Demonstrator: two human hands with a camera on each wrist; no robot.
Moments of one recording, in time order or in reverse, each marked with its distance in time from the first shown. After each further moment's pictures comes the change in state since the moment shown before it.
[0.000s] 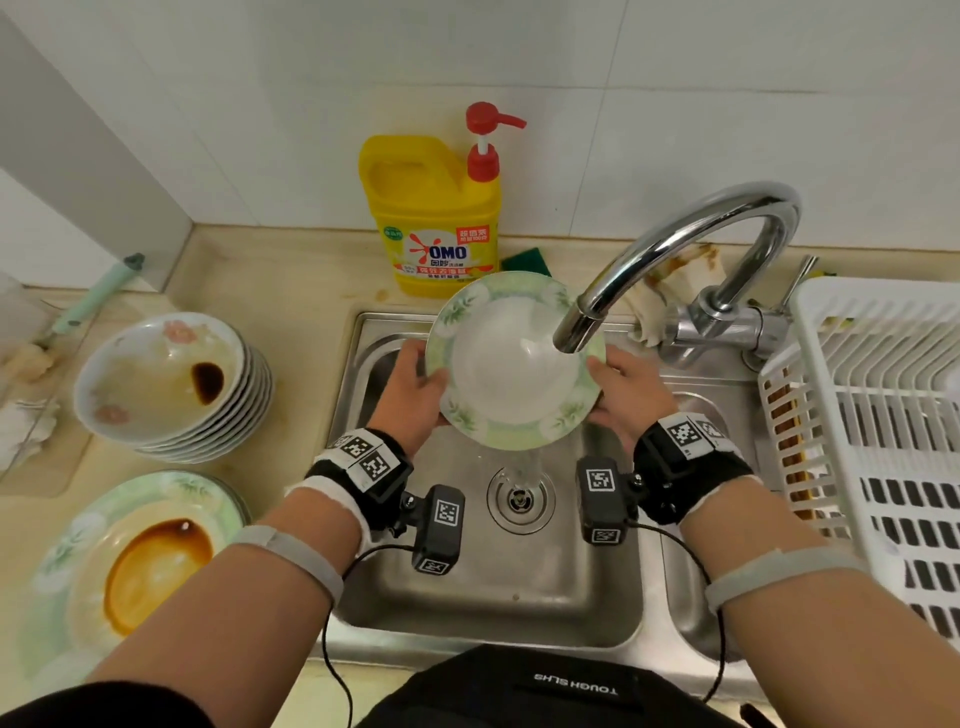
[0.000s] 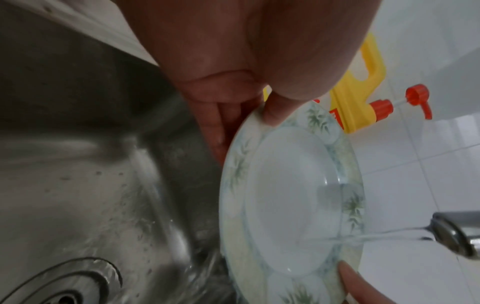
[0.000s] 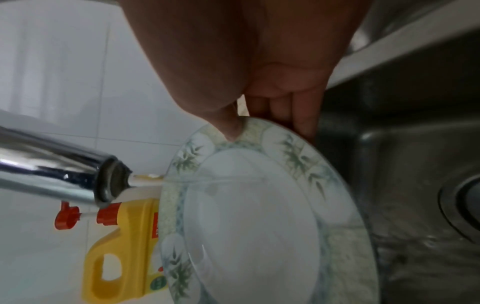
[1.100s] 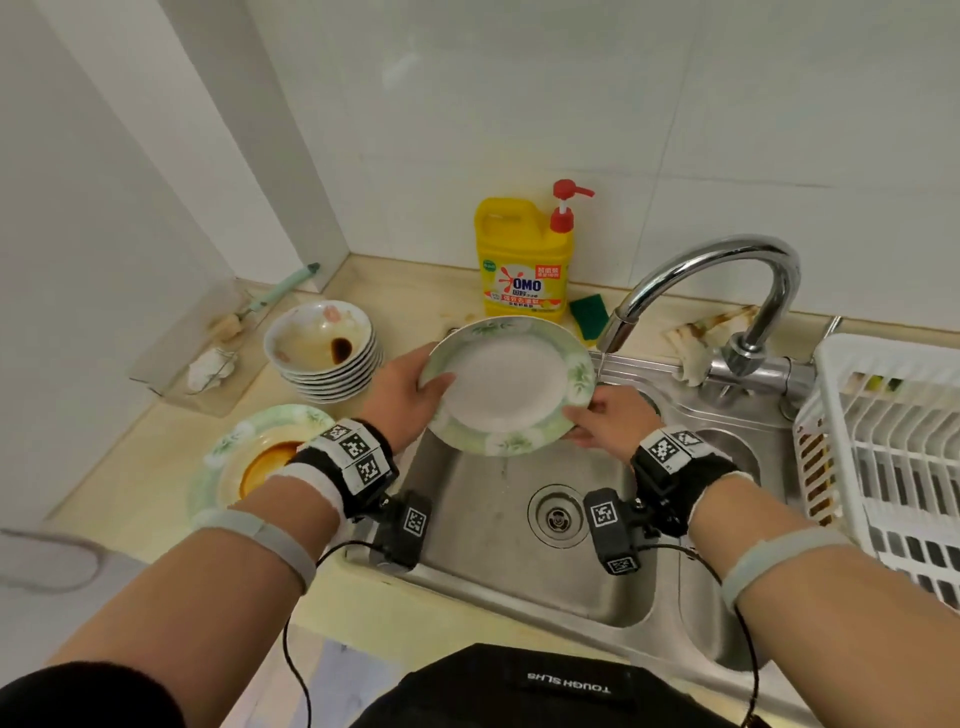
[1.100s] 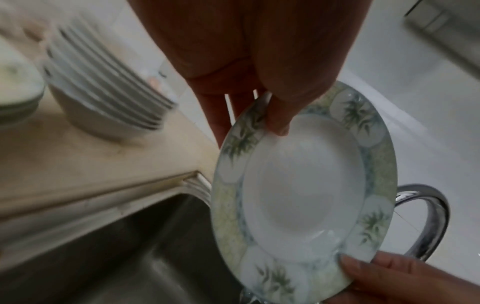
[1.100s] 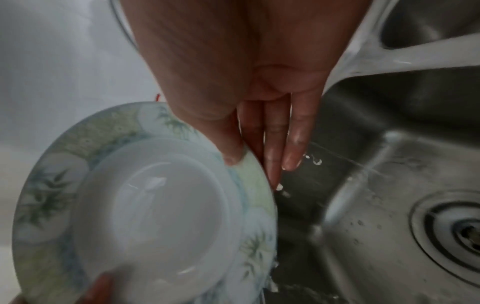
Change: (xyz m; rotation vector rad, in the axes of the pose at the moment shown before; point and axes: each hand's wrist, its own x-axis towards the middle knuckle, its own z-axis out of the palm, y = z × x) left_hand -0.127 0.038 -0.066 0.633 0.232 0.500; right_hand -0.063 -0.010 0.018 -0.383 -0.341 -0.237
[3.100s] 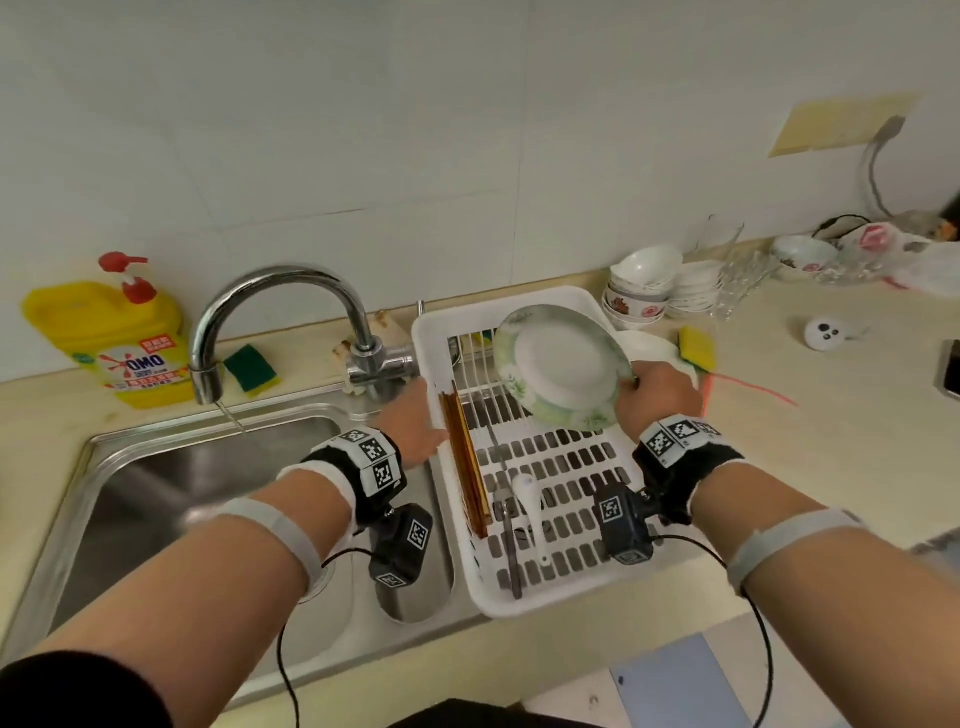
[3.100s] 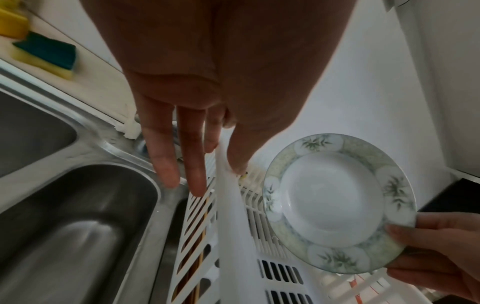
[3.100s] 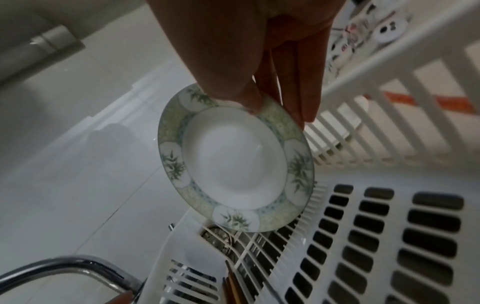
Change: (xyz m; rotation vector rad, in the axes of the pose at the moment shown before) left_hand 0.002 0.252 0.307 0.242 -0.706 0.156; right_hand -0.240 0.152 -0.321 -0.535 0.886 0.451
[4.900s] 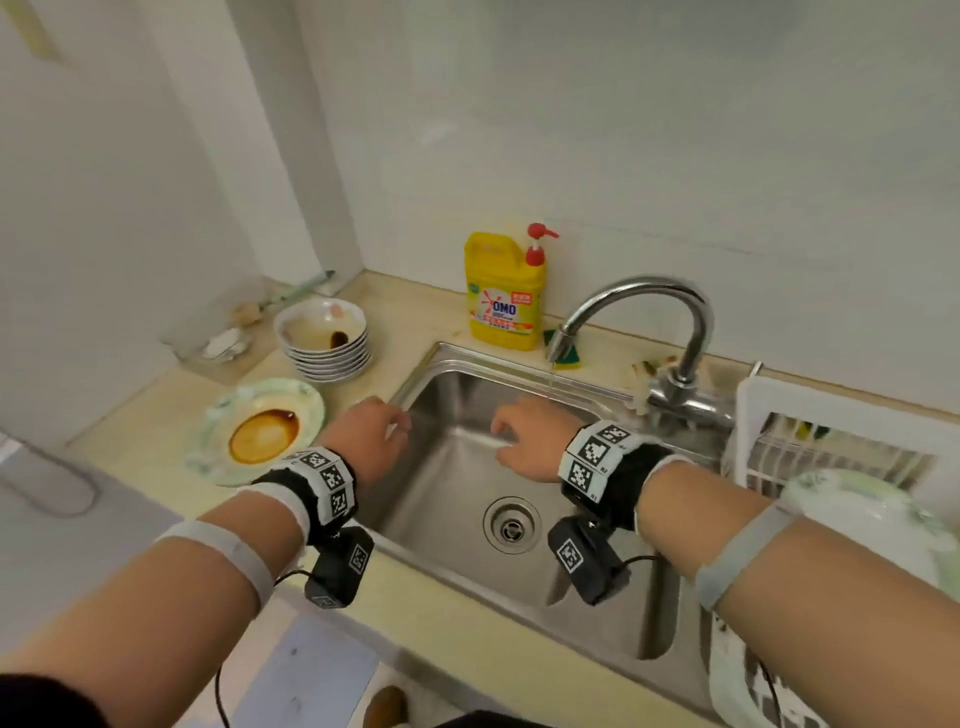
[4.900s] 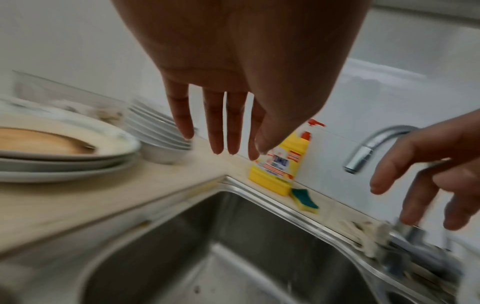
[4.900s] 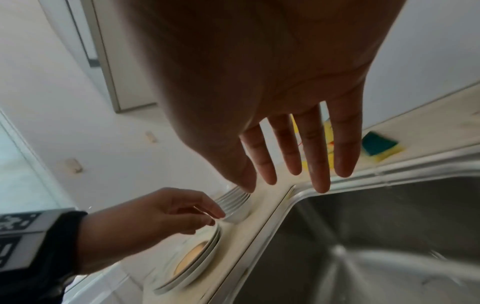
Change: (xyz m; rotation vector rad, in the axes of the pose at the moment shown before) left_hand -0.269 -0.237 -0.094 0.119 0.491 -0.572; right_hand -0.199 -0.326 0.118 -0.356 -0.726 -1.202
